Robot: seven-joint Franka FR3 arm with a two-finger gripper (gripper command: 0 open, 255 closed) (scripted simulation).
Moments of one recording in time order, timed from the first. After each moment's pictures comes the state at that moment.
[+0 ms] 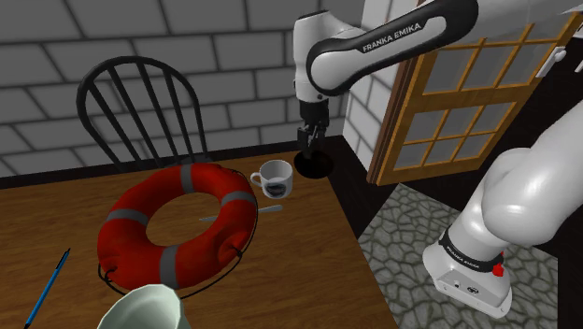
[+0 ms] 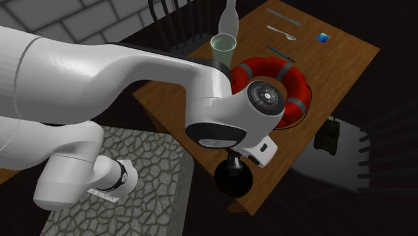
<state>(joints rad) 0.04 -0.18 0.16 -2.25 0.05 1.98 -0.01</state>
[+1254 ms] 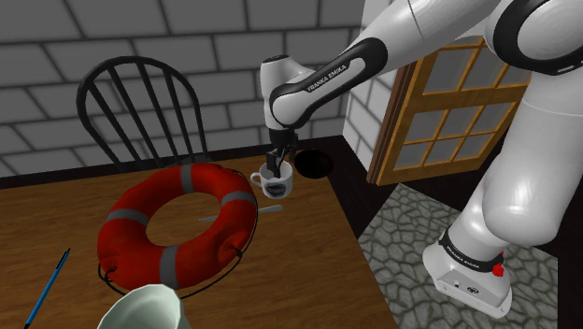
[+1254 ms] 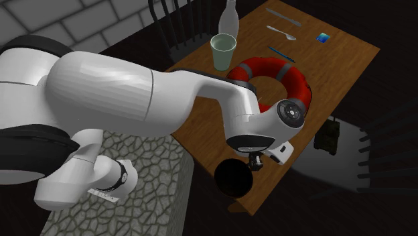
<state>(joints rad) 0.07 0.18 0.18 -2.08 0.03 2.17 0.05</state>
